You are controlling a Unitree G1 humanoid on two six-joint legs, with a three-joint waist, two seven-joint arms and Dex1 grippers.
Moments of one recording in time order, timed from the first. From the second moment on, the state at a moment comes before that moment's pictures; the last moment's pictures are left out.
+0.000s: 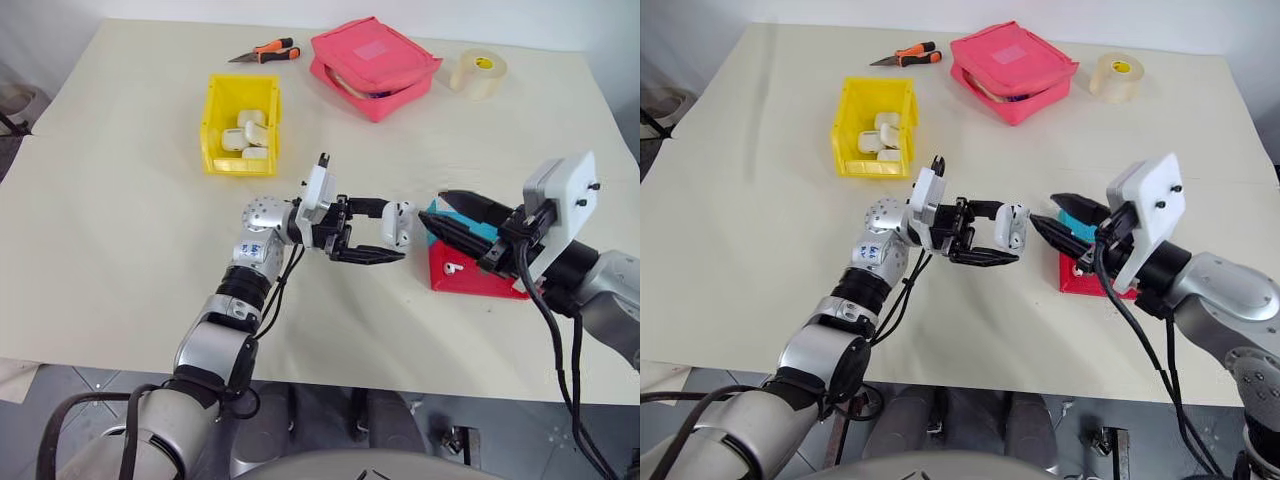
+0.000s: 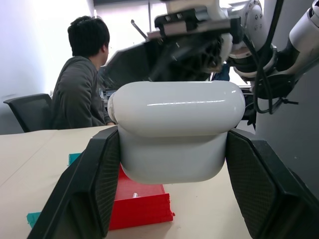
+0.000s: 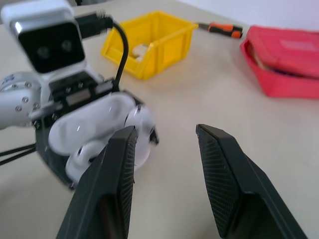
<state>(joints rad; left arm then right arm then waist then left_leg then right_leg) -0.89 0.03 -0.06 0.76 -0.39 -0.21 -1.50 -0.19 -0.86 -0.32 -0.75 1.03 0.83 0.29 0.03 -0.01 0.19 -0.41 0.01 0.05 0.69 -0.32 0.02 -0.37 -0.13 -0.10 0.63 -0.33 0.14</state>
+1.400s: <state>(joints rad) -0.88 0.03 -0.08 0.74 -0.39 -0.20 -1.50 -0.29 -0.81 -0.22 -0.67 0.90 0.87 0.39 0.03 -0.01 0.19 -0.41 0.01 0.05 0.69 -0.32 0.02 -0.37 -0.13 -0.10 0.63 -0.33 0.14</state>
